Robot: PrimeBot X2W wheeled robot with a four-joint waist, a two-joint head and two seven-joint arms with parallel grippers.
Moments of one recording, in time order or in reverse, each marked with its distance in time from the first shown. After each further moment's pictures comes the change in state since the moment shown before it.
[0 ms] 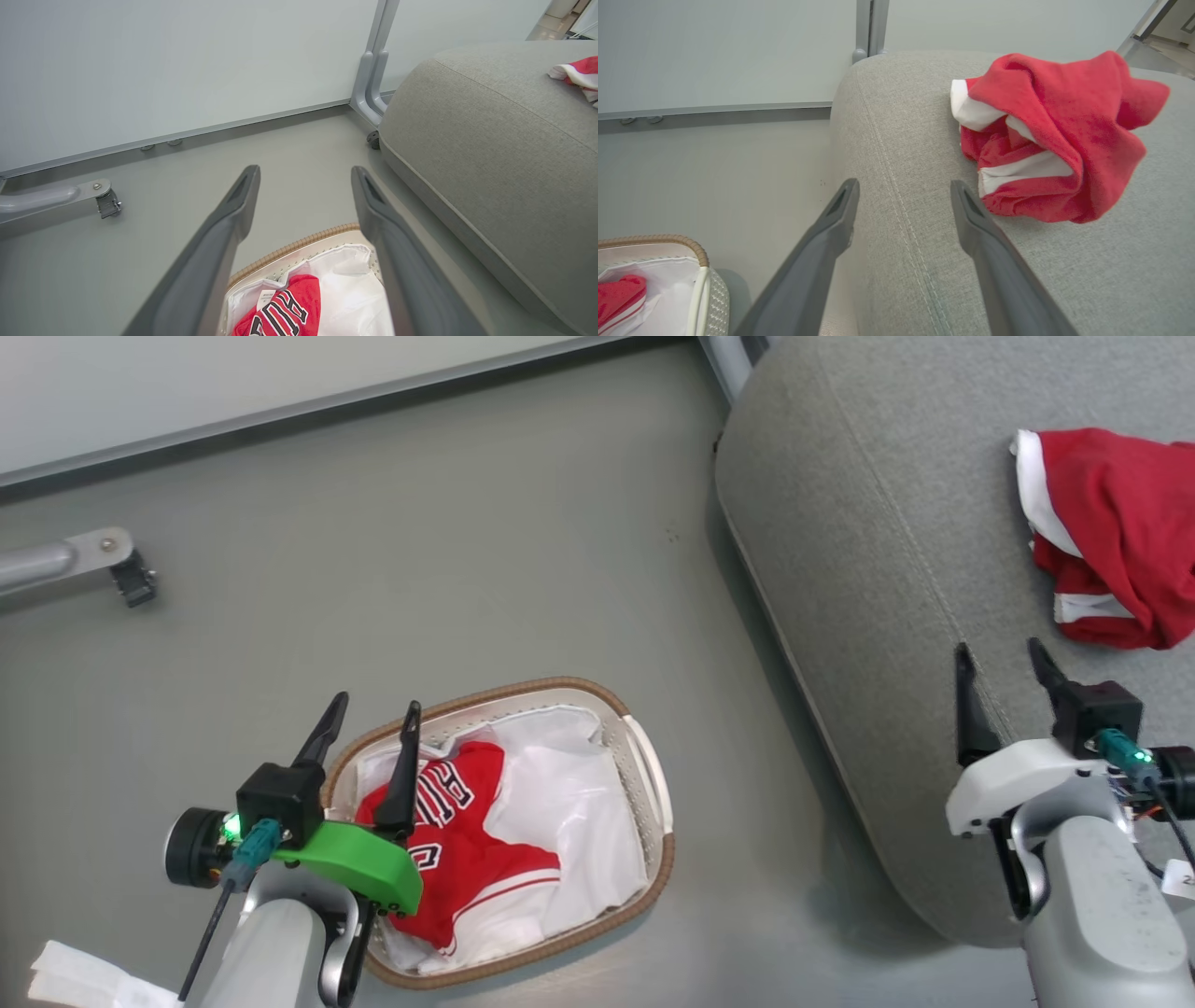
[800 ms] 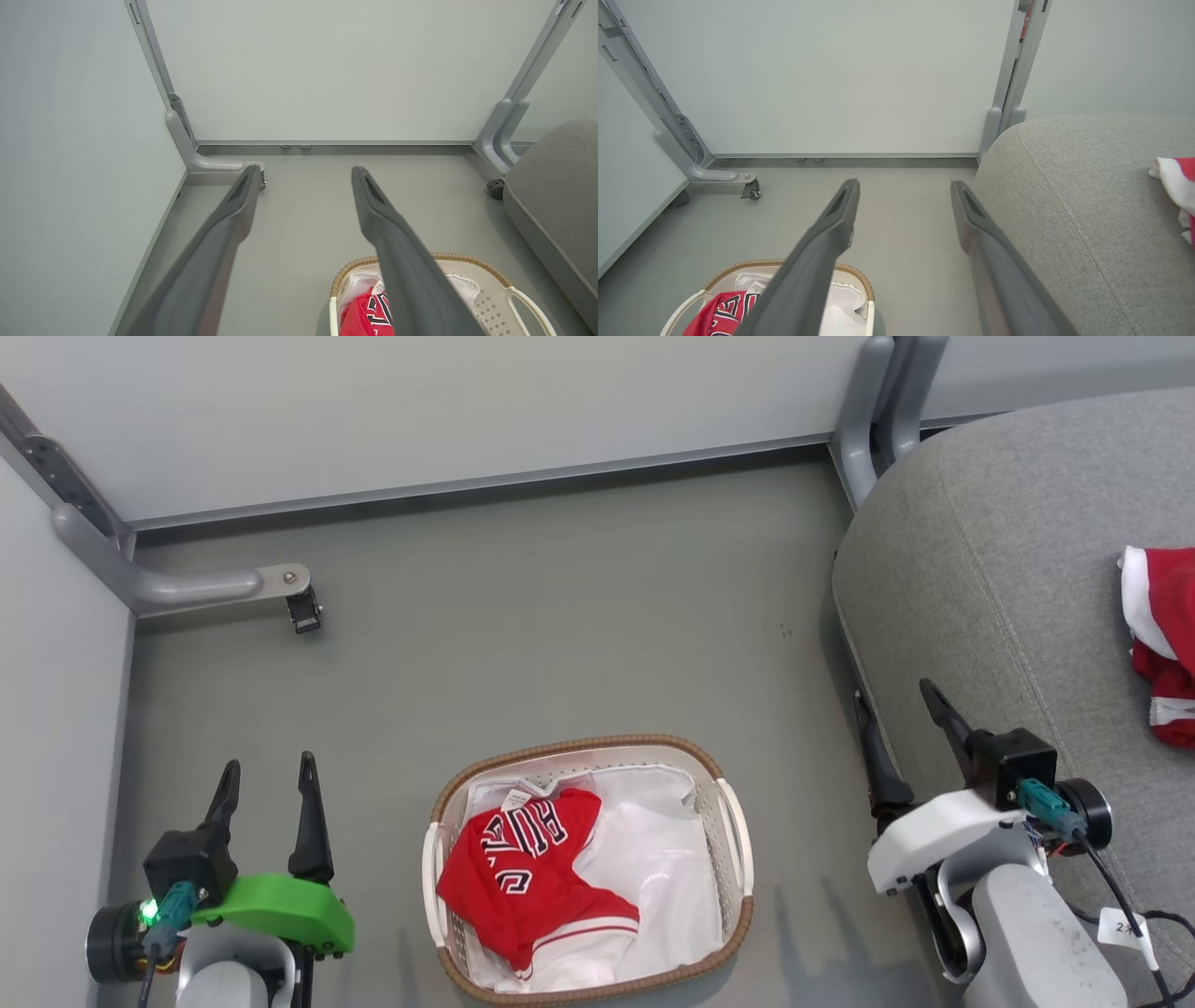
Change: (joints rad) left arm 0.103 -0.084 0.305 0.006 0.106 0.016 0.000; right arm 0.094 0.036 0.208 -0.106 0.136 0.000 0.000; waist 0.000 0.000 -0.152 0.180
